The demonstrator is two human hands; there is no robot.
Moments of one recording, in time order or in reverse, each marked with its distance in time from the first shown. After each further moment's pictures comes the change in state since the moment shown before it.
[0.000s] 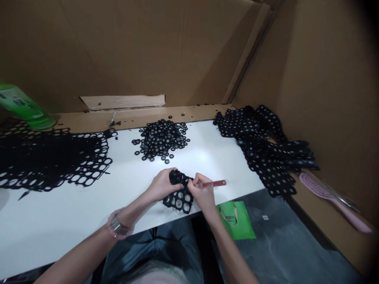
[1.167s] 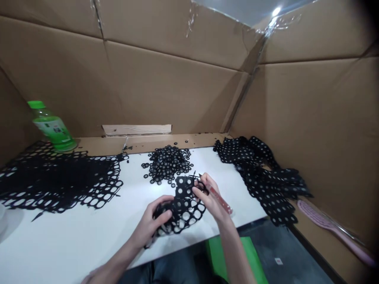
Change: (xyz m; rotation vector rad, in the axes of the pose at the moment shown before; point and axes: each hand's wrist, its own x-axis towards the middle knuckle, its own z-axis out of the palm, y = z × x) left_hand -0.059 0.006 -0.031 -0.521 0.240 0.079; right_hand 0.031 -0.080 -0.018 0.420 -0.270 -0.046
